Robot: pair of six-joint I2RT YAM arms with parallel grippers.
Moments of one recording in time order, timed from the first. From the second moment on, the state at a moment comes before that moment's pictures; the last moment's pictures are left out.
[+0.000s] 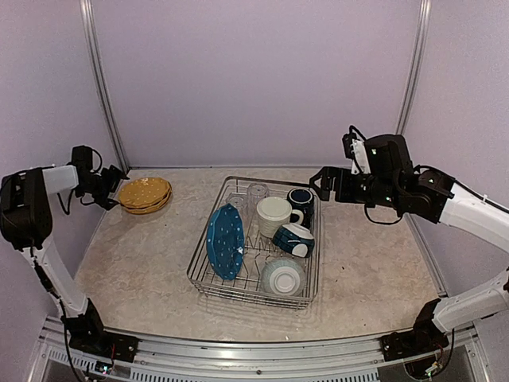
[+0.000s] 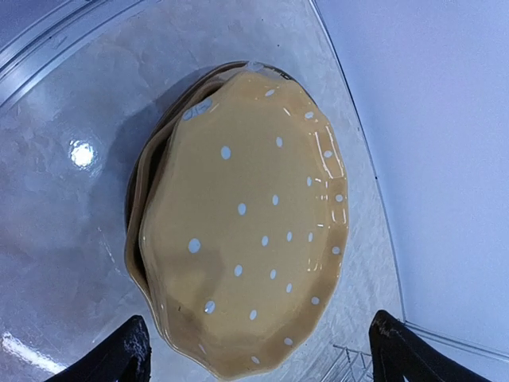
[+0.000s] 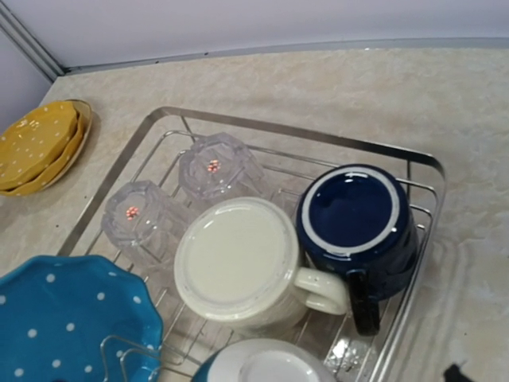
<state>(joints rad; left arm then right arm) 0.25 1.78 1.25 -0.32 0.39 -0.88 0.76 1.20 1.11 -0.40 0.21 0.51</state>
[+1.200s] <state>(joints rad) -0.57 1.32 1.29 -0.67 0.25 -0.64 0.84 1.53 1.26 -0.32 -0.05 0.61</state>
